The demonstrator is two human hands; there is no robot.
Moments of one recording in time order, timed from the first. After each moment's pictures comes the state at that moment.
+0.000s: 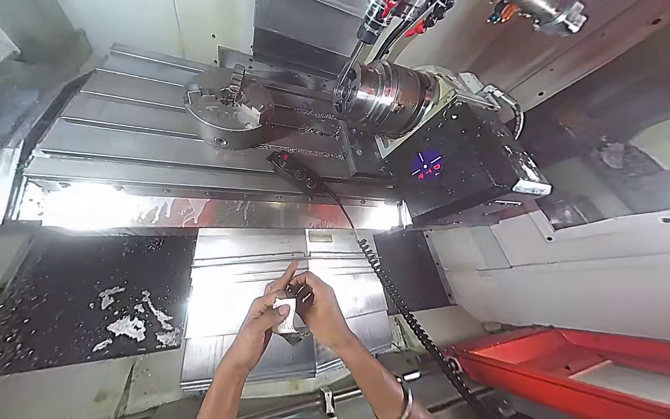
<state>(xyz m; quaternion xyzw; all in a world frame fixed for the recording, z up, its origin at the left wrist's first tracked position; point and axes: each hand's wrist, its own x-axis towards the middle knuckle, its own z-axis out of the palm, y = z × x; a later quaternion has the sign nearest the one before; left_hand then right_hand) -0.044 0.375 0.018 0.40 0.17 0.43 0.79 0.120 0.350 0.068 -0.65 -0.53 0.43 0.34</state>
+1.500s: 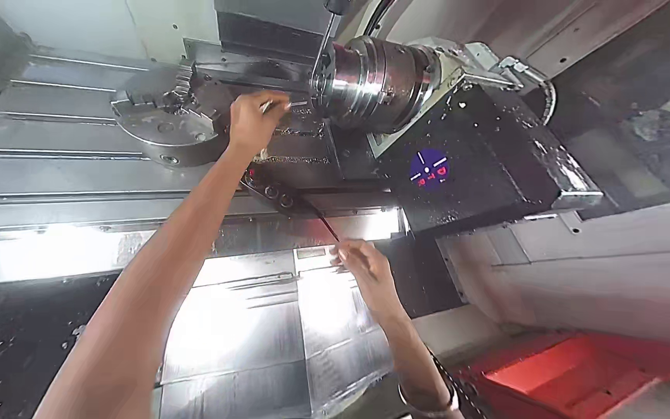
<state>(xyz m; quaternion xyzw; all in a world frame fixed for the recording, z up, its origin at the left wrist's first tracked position) 0.102 0.749 0.145 0.74 0.39 0.43 0.33 0.272 0.431 0.090 -0.62 -0.48 0.36 0.50</state>
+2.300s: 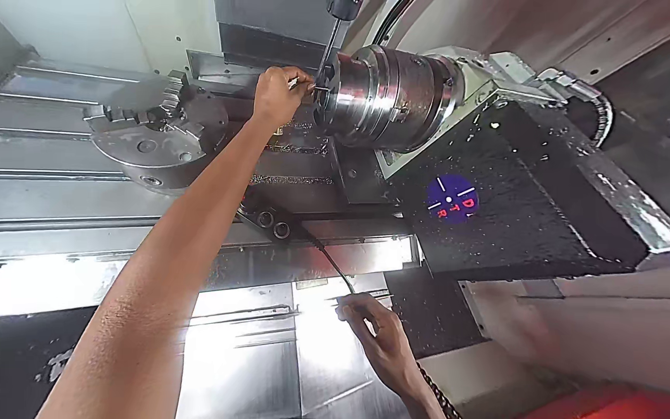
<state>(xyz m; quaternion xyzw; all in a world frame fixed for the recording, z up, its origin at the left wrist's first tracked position) 0.181 0.848 0.149 0.78 0.36 0.43 0.27 0.304 0.419 0.047 -0.63 -0.57 0.30 0.43</state>
